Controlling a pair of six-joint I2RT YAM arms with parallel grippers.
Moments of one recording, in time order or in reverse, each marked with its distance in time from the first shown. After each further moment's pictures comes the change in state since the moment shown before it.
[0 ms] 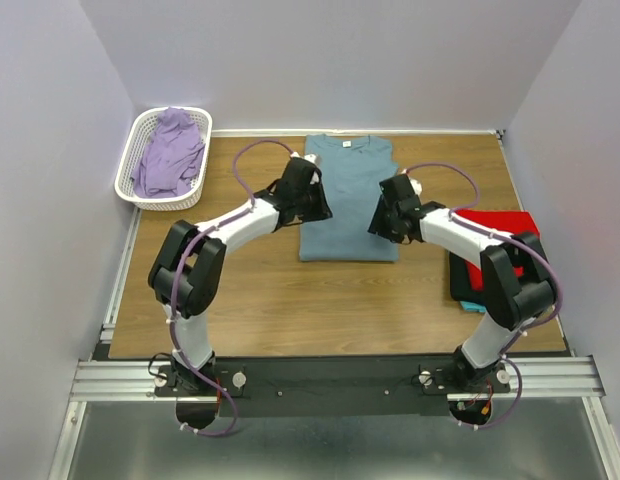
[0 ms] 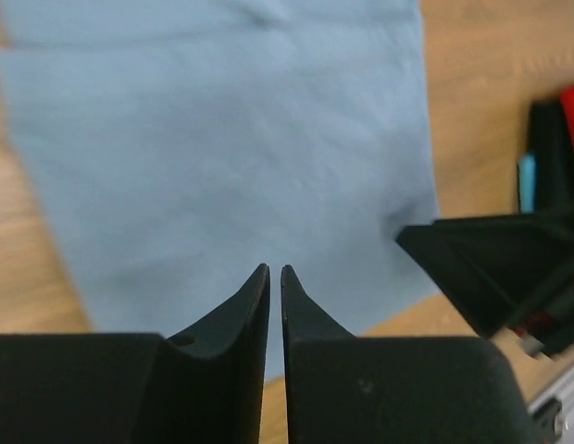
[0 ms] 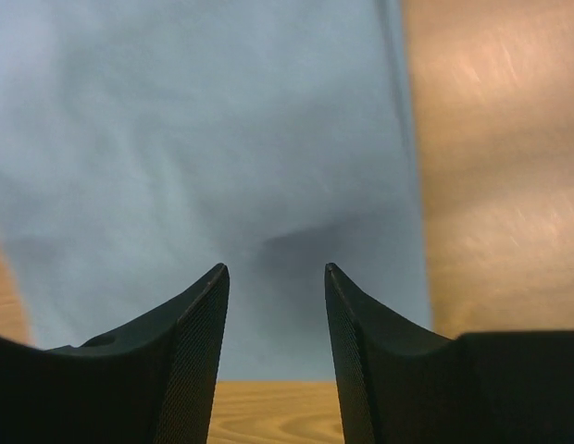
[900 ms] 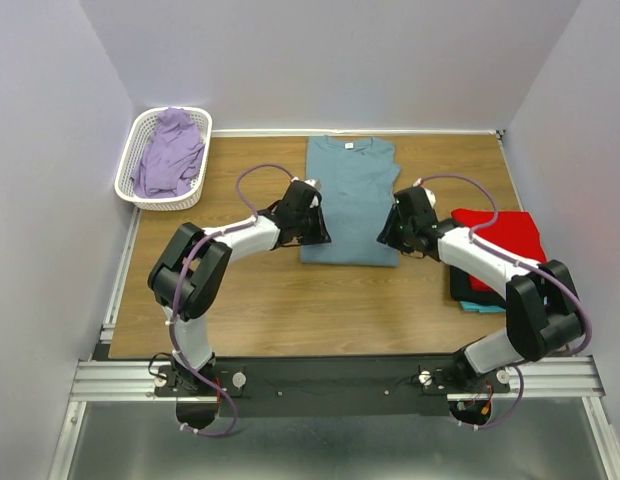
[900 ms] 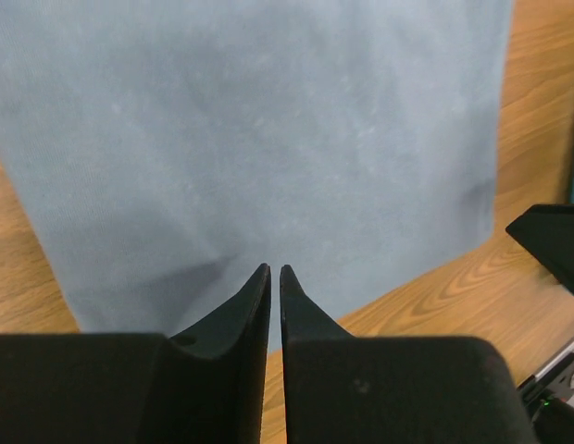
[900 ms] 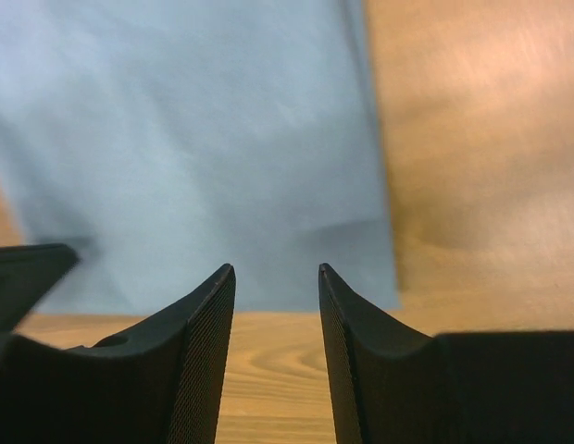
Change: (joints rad) left arm -0.072 -0.006 -0.206 0.092 0.043 -0.050; right arm -0.007 -0.232 -0.272 0.035 -0.022 0.033
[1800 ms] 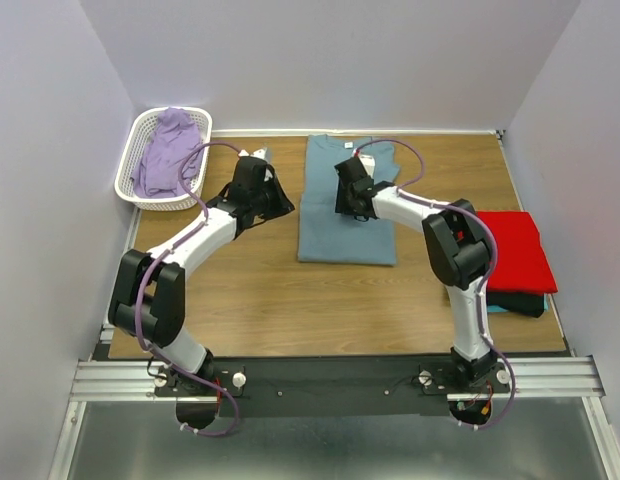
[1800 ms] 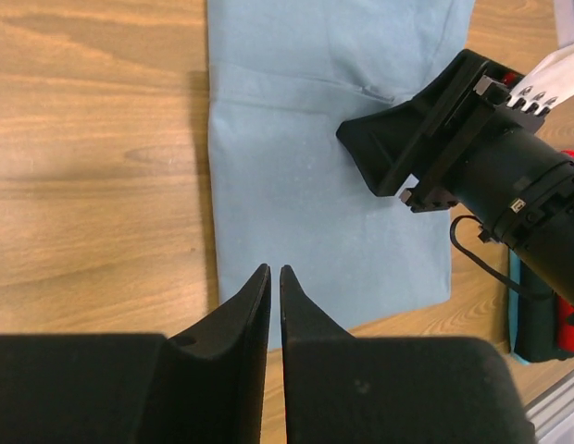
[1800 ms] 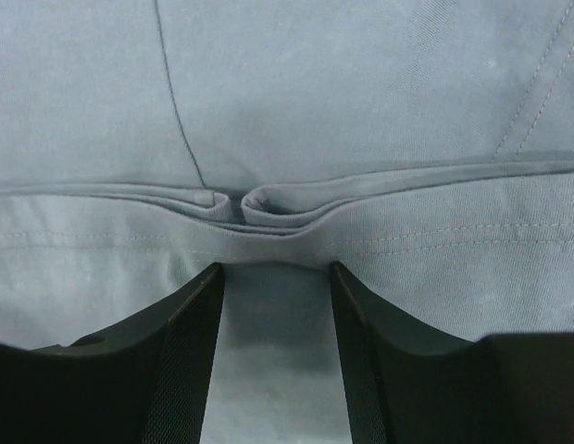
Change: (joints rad) left arm 0.224 -0.257 0.000 -0.087 -0.026 0.030; right arm 0.100 0.671 0.696 -0.001 0.151 -0.202
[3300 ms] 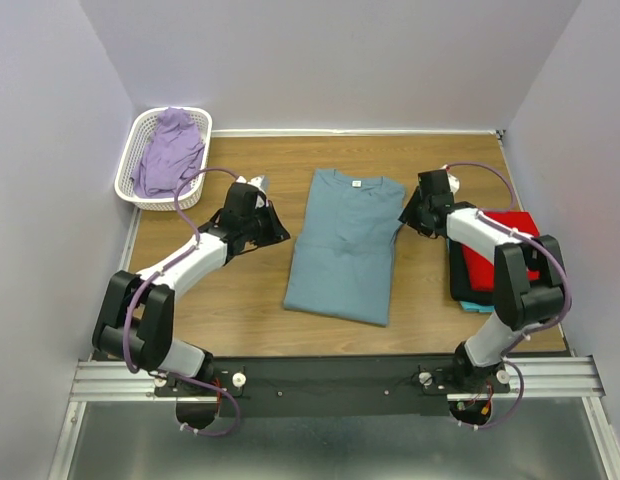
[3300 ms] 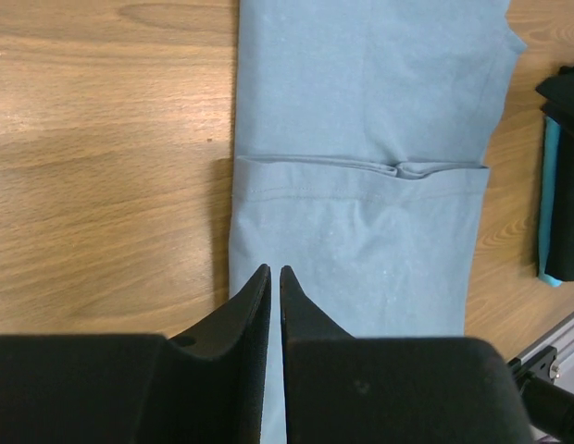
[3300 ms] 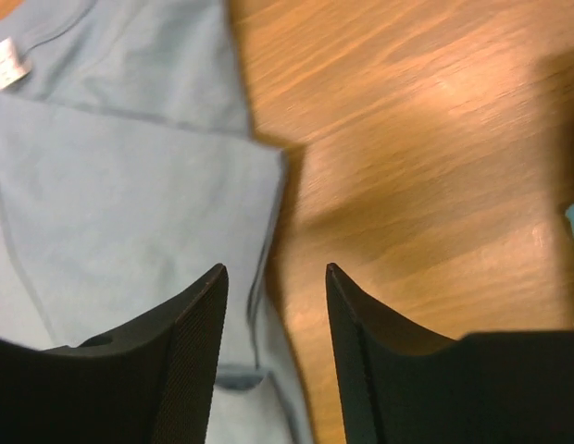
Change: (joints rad) left arm 0.002 -0.139 -0.256 0.032 0.093 0.035; right arm -0.293 -0.513 -0.547 0.058 -0.121 0.131
